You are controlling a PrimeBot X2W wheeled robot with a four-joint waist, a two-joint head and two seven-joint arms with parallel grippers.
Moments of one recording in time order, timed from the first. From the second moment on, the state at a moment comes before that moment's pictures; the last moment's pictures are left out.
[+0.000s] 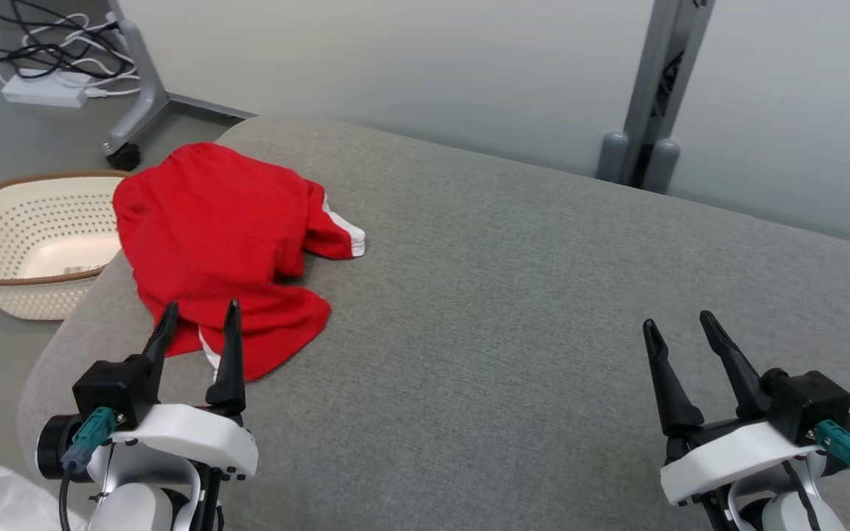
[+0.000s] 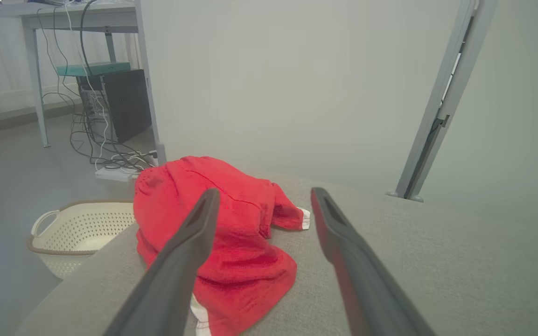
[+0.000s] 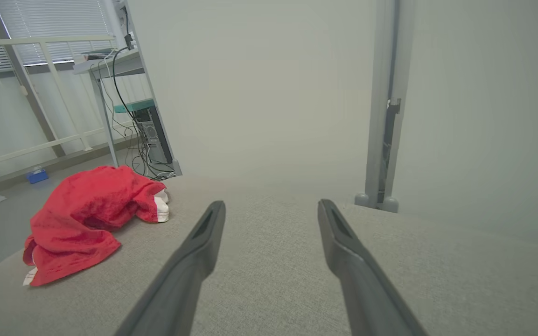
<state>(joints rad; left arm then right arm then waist) -0.13 0.13 -0.13 0.14 -0.31 0.09 -0.09 -0.10 -0.05 0.09 0.15 0.20 0.13 -0.15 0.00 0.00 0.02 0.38</state>
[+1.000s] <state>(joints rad) -0.13 0.15 -0.12 0.16 -0.34 0.11 -0.10 -0.10 -0.05 0.11 0.14 0.20 0.13 -0.15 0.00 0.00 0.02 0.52</state>
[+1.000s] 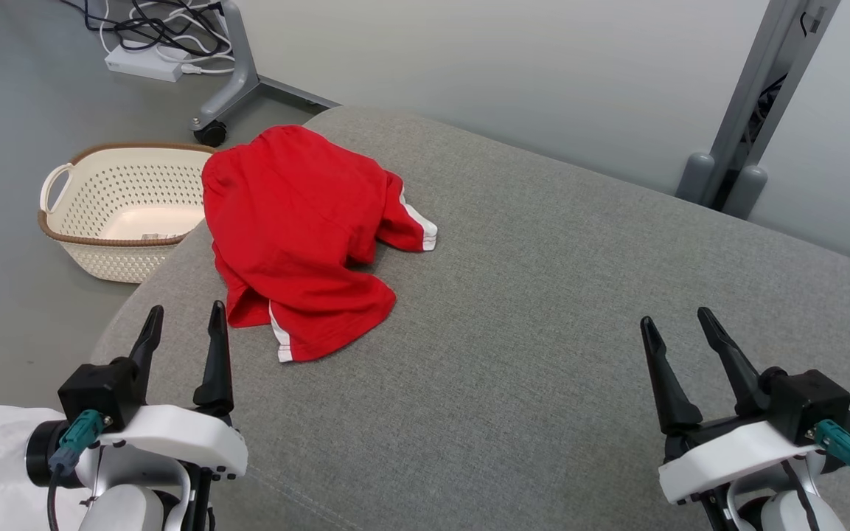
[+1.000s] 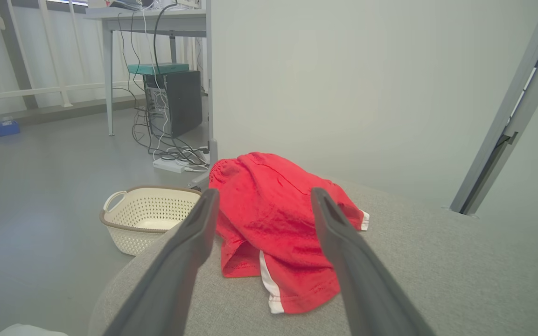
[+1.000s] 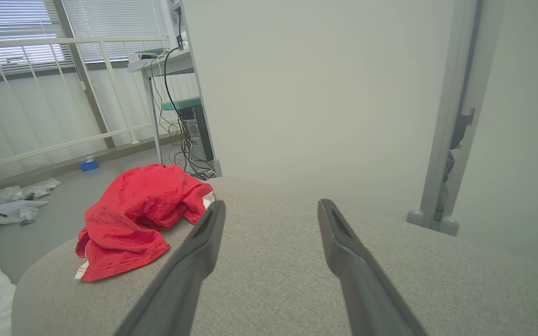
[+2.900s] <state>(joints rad) -0.73 0.18 -0.11 1.11 -0.55 -0.09 -0.03 -0.24 -0.05 0.08 0.01 0.05 0.13 -0.03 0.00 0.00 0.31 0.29</state>
